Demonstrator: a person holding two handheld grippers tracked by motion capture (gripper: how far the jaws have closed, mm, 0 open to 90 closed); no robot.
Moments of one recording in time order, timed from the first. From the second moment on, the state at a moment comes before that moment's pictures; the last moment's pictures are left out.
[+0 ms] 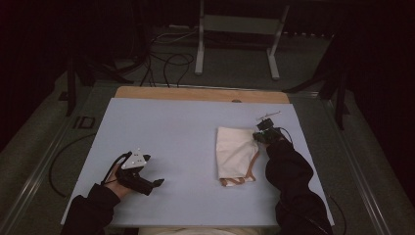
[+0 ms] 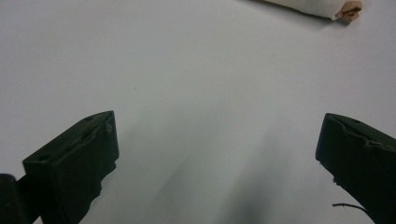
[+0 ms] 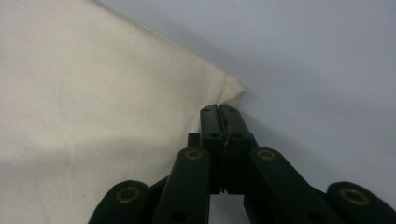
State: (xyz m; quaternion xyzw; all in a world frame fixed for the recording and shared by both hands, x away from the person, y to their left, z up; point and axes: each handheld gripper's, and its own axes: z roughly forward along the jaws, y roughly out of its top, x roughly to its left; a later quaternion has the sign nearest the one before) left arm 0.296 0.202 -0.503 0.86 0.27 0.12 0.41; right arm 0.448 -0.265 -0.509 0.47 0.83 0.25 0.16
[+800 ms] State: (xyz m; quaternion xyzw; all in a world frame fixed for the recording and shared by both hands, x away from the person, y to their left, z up) left arm 0.295 0.203 -0.502 0.86 0.27 0.12 0.41; right arm 0.436 -0.240 -0.473 0.43 0.83 0.32 0.15
